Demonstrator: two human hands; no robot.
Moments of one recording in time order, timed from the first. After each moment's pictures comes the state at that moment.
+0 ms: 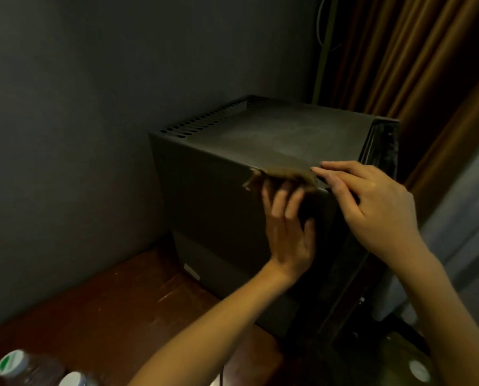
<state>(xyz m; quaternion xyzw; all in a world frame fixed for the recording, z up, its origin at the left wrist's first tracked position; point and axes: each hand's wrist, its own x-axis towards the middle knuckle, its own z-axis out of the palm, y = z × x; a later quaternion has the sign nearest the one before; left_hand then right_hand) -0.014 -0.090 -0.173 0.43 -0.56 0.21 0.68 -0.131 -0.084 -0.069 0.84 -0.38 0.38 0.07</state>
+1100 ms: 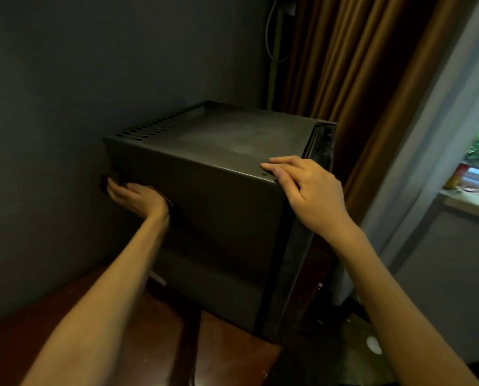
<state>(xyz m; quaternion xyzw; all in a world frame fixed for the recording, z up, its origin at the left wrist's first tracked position) 0.168 -0.134 -0.169 0.55 -0.09 -0.02 0.83 -0.133 -0.083 -0.068 0.84 -0.39 0.38 0.04</state>
